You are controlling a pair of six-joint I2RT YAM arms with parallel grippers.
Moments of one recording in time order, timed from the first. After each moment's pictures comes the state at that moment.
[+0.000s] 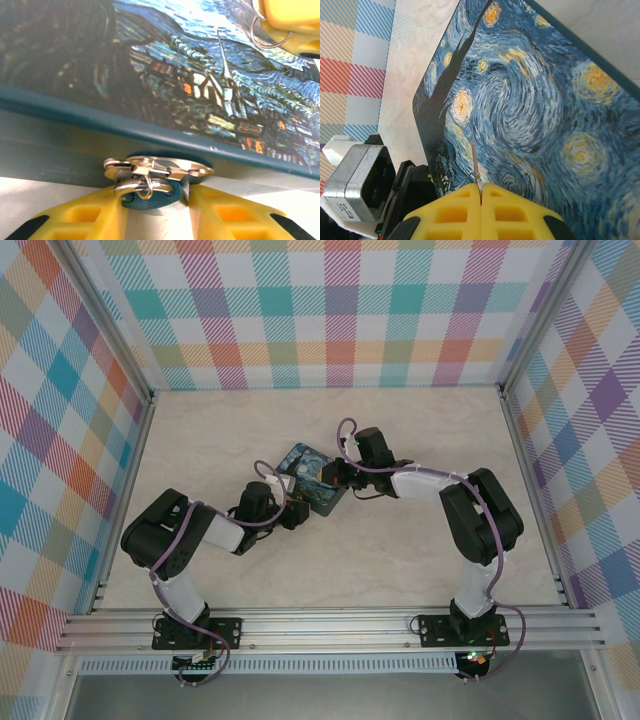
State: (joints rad) left arm -0.50 1.76 0.49 0.73 0.33 -0.37; right arm 0.56 1.85 1.10 0.06 -0.56 0.68
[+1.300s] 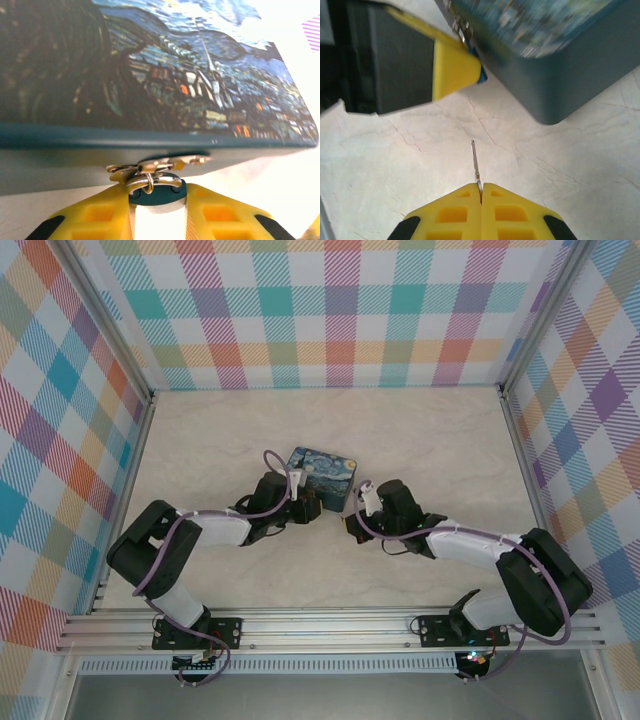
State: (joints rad) left arm -0.61 1.62 0.65 0.33 0.27 -0.58; right arm 0.69 1.36 0.53 0.13 -0.32 0.33
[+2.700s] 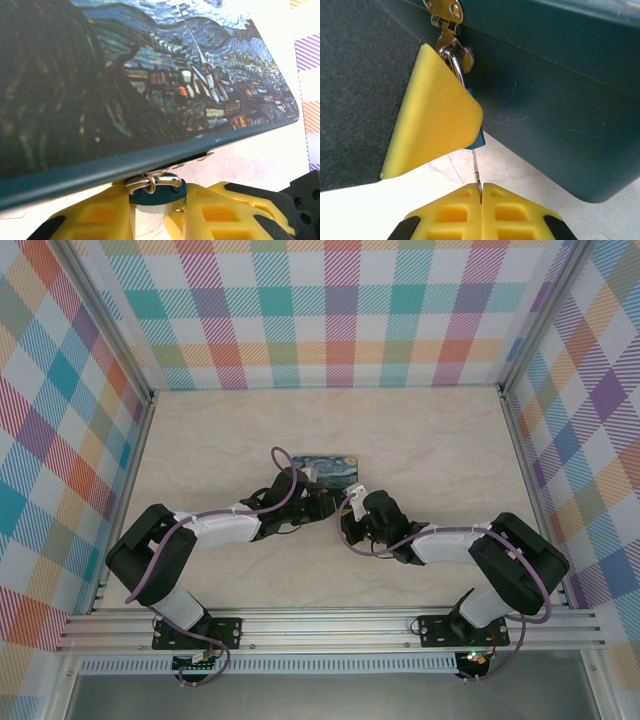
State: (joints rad) left arm -0.72 1.60 0.78 0.12 0.20 -0.84; right arm 0.78 1.51 0.50 0.39 -0.08 0.23
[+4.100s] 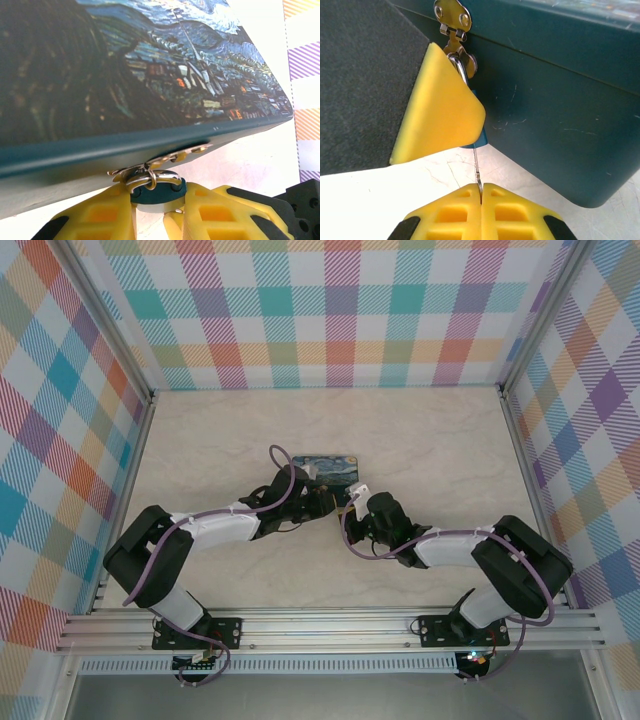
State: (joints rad) left arm -0.72 1.58 0.80 0.10 0.19 -0.88; right arm 0.78 1.48 0.47 0.48 -0.07 0.22
